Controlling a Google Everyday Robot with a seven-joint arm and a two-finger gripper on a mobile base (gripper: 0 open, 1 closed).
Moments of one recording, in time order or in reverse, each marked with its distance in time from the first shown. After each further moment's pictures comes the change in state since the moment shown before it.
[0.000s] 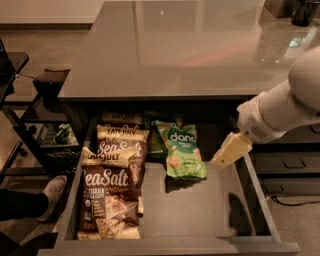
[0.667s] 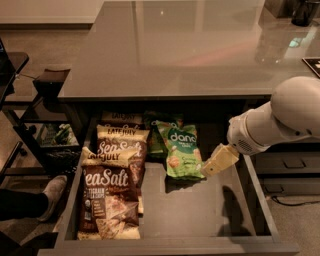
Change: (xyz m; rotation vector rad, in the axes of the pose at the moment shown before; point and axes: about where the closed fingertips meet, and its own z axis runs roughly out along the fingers) arm 0.012 0.009 0.047 -0.010 -0.030 0.067
